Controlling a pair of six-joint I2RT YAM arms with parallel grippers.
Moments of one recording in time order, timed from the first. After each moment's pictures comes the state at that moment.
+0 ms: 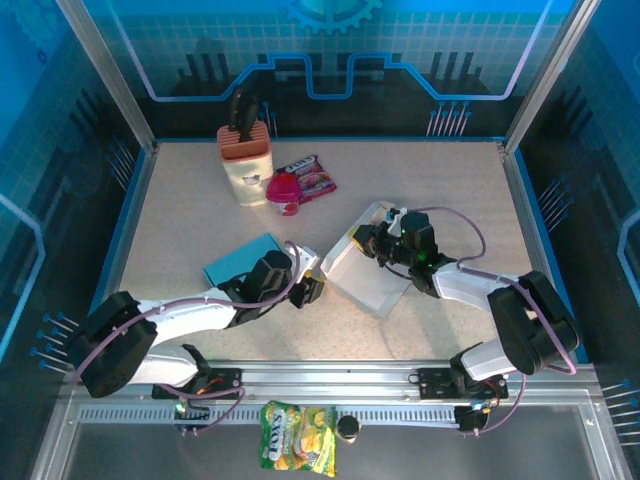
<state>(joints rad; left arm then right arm) -0.75 1.32 0.48 0.22 0.06 -0.18 0.44 1.44 0.58 0.49 -0.45 1.33</state>
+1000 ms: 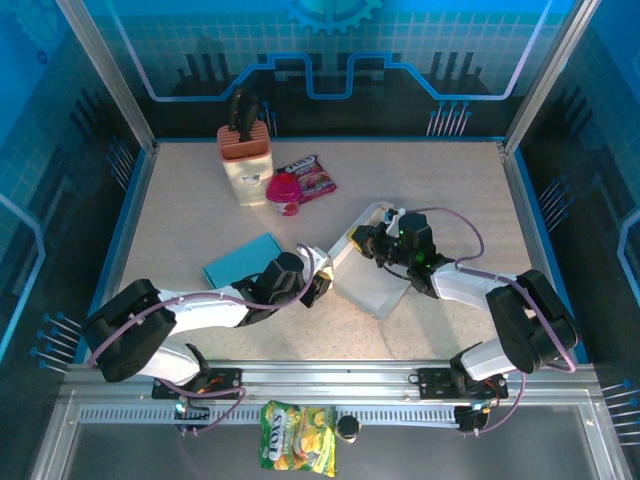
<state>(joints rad) -0.81 1.42 0.52 0.31 -0.03 -0.17 0.45 1.45 0.58 0.50 -0.44 1.34</state>
